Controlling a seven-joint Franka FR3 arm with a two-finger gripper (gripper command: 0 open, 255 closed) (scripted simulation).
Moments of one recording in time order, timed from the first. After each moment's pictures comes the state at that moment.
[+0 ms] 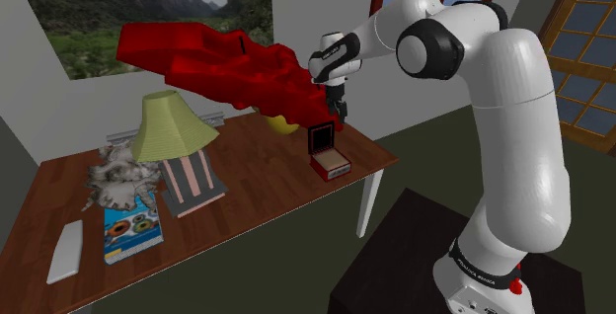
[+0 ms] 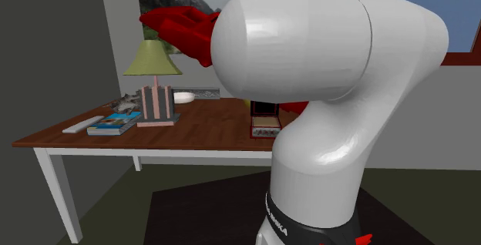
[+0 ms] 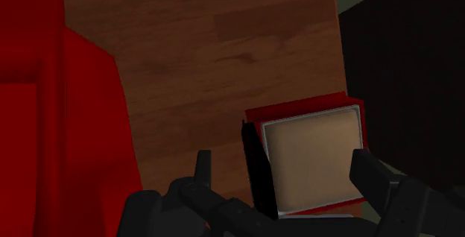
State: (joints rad) arm -0.02 0.52 -0.42 -1.66 0.09 2.07 -1.50
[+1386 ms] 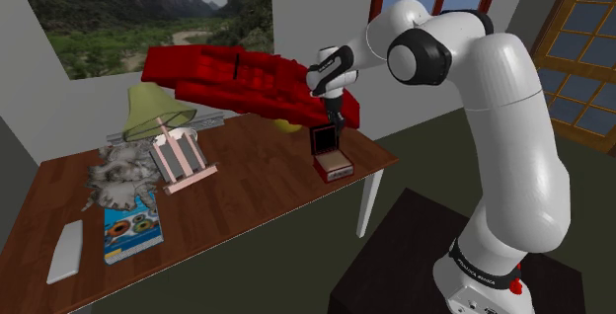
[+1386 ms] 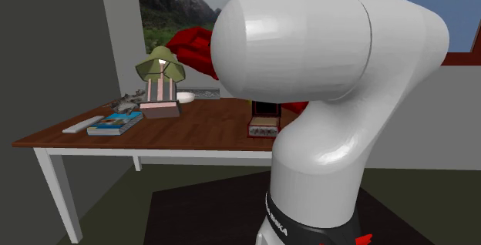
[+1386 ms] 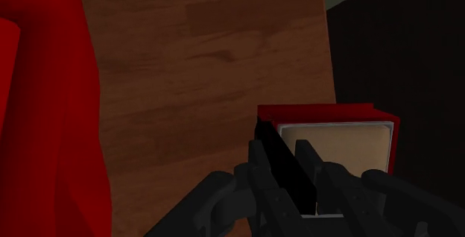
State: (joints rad) arm -0.03 0.59 -0.40 -1.66 0.11 2.05 -1.51
